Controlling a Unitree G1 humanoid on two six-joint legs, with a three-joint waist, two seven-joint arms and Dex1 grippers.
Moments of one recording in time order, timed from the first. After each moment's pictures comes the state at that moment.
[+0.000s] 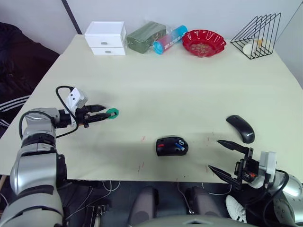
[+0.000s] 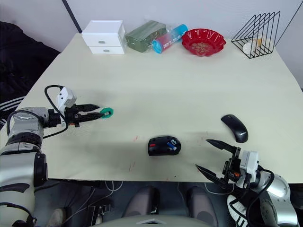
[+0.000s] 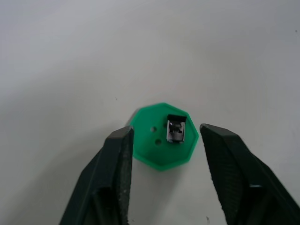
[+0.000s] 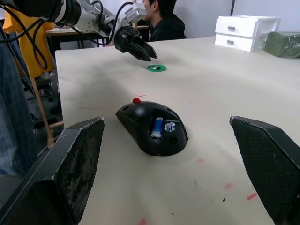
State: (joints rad) left arm -0.84 0.83 0.09 1.25 -0.08 -0.20 -1.41; right arm 0.32 -0.47 -0.09 -0.24 0.56 -0.24 1.16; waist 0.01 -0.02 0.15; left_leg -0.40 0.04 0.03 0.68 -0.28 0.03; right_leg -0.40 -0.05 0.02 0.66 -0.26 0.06
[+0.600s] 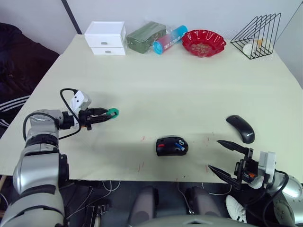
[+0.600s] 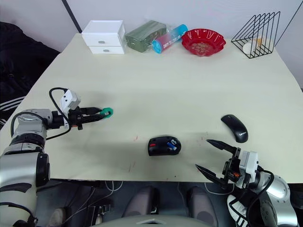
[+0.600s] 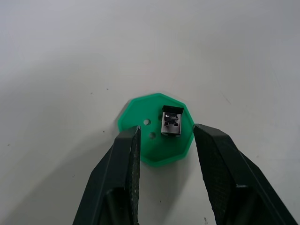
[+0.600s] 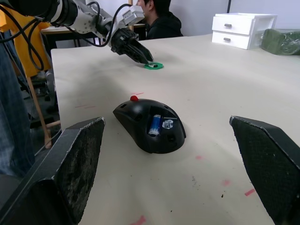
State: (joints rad) left arm -0.84 0.81 0.09 1.27 -0.04 -0.22 -1.39; right arm 0.32 -0.47 -0.08 -0.24 0.55 -0.25 1.15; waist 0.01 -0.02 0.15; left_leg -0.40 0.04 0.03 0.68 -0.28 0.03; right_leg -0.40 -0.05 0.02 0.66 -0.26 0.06
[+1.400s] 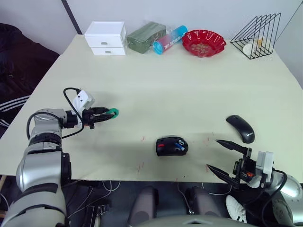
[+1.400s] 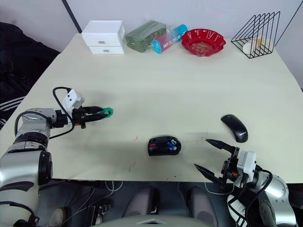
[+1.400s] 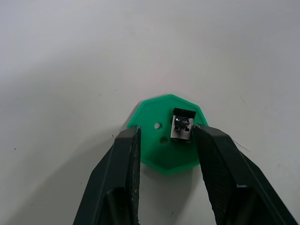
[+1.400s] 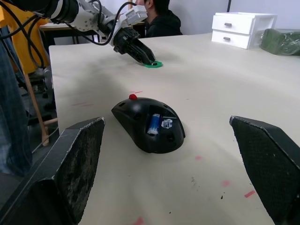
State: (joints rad) left arm -0.86 0.79 0.09 1.29 0.00 -0.23 -1.33; right arm 0.32 -0.46 -0.07 -0.24 0.53 -0.26 1.13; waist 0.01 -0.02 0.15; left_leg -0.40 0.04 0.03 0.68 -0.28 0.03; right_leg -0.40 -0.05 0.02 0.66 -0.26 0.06
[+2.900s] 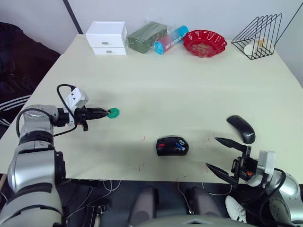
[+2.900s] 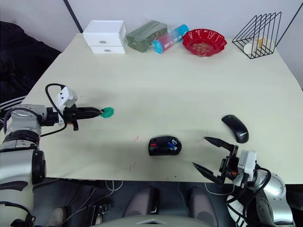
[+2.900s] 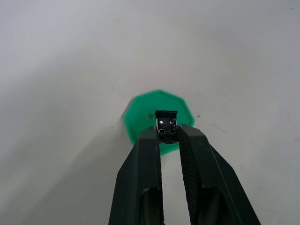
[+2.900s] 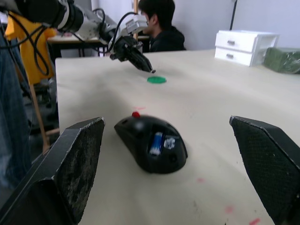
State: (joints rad) left arm -0.88 0.84 0.09 1.25 0.00 -0.24 -1.47; right arm 0.29 -0.44 -0.06 -0.24 0.57 -0.28 1.14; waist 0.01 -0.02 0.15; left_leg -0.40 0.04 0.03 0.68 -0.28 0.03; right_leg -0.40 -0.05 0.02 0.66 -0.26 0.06
